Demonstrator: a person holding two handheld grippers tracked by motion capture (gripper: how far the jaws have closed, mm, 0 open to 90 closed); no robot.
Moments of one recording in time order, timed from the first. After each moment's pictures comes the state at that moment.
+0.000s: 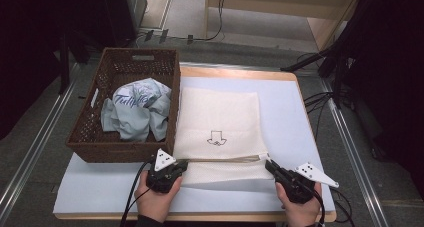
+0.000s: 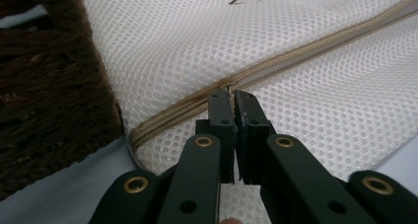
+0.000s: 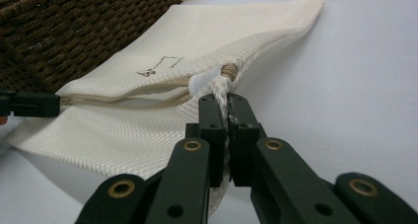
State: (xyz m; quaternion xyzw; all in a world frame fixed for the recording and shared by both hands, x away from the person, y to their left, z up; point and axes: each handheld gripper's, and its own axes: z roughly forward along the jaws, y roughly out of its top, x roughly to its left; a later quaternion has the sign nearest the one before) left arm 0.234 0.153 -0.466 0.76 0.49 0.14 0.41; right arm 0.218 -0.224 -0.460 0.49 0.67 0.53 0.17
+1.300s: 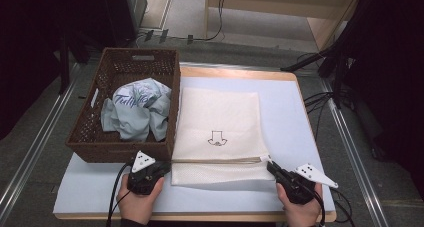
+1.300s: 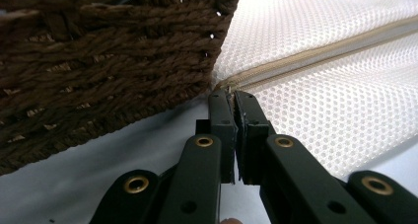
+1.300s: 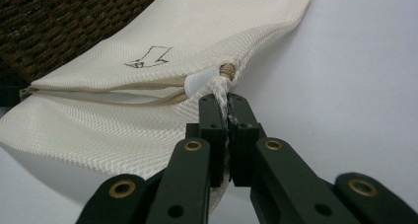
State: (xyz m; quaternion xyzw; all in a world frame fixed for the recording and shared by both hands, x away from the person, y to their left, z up) left arm 0.226 0.198 -0.468 0.74 0.52 0.14 0.41; right arm 0.217 -0.226 -0.465 0.51 0.67 0.51 0.18
